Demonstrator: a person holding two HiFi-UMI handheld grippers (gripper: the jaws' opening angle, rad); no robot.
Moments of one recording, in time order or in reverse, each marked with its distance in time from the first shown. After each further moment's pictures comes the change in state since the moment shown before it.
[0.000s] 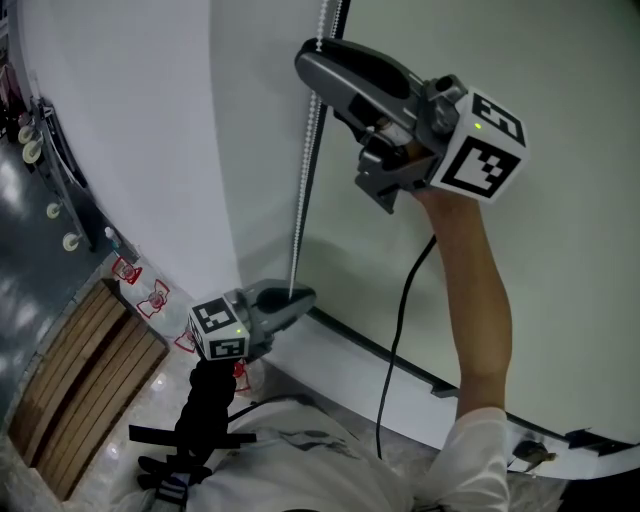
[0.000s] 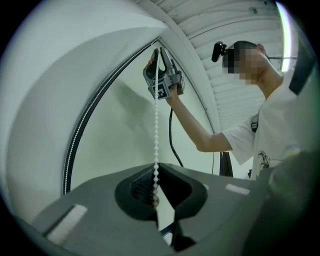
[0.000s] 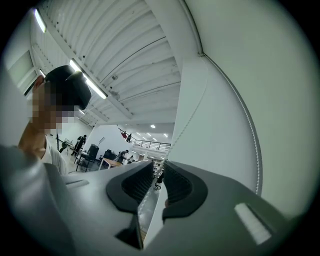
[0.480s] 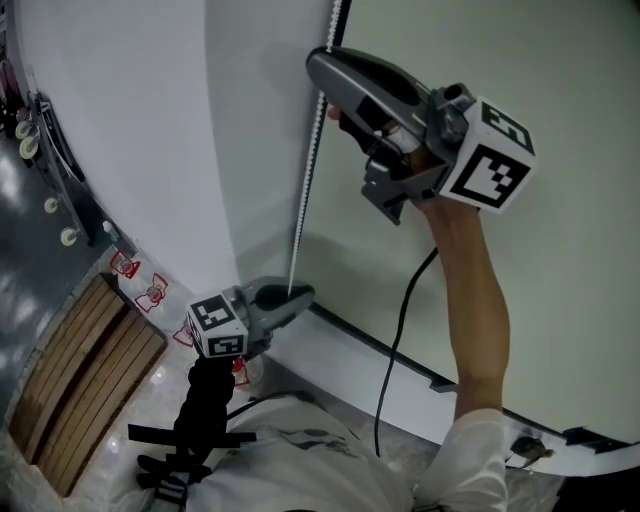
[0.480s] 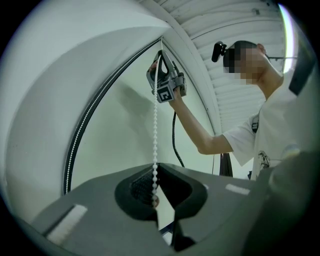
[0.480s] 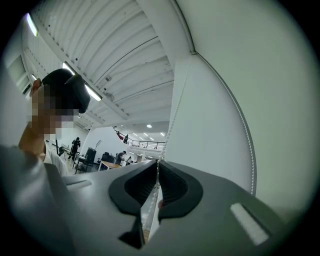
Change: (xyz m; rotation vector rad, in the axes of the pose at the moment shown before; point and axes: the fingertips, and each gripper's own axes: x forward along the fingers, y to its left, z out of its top) left arm -0.001 0.005 0.001 -0.027 0.003 0.007; right arm -0.006 -0.006 -0.008 0.075 0.016 -0.034
